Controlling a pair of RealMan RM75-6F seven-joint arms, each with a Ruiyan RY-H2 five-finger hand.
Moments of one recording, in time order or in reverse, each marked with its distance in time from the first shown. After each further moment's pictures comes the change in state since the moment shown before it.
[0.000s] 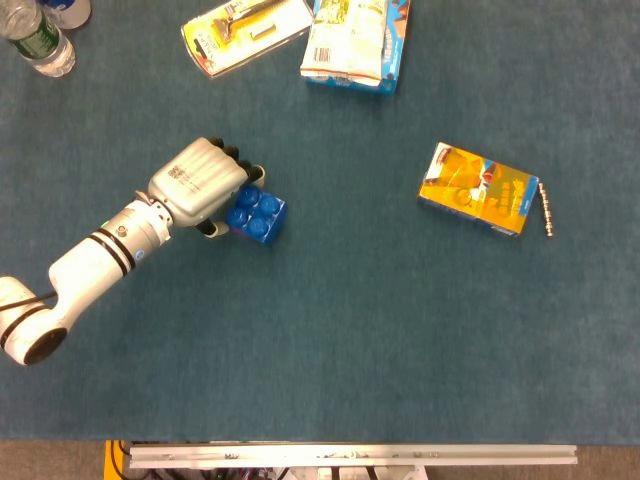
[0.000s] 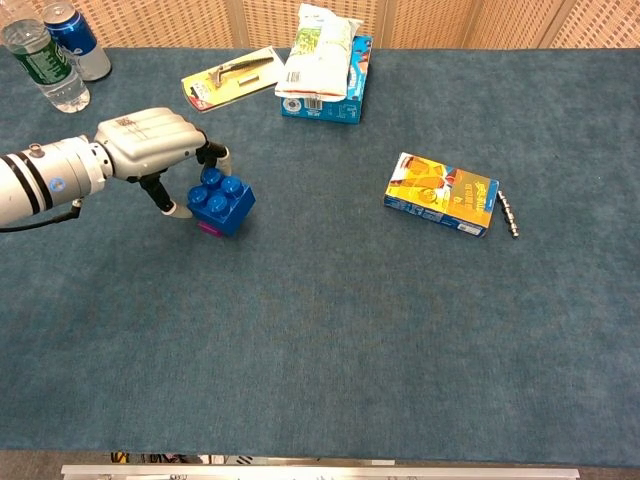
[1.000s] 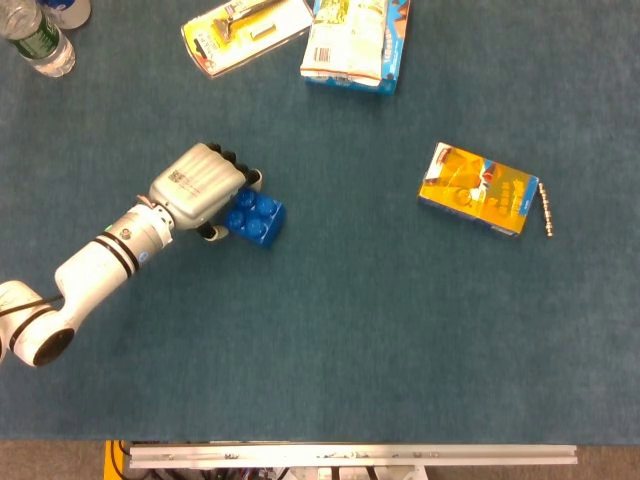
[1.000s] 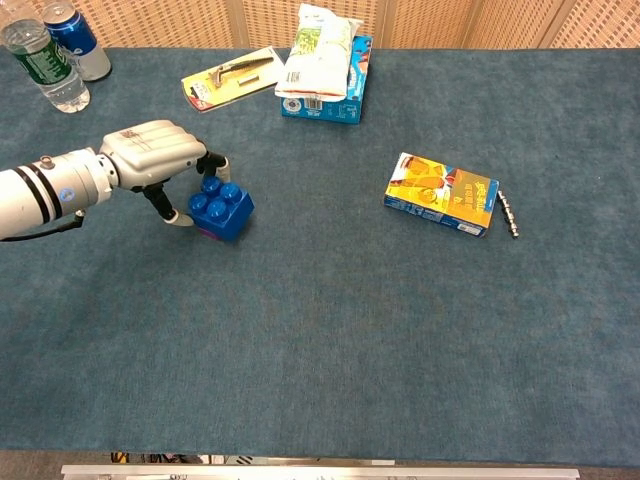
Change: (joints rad) left arm 0.006 -0.044 0.012 0.044 -0.038 -0.022 0.010; right arm -0.005 -0.001 0.001 0.006 0.004 0.002 0.006
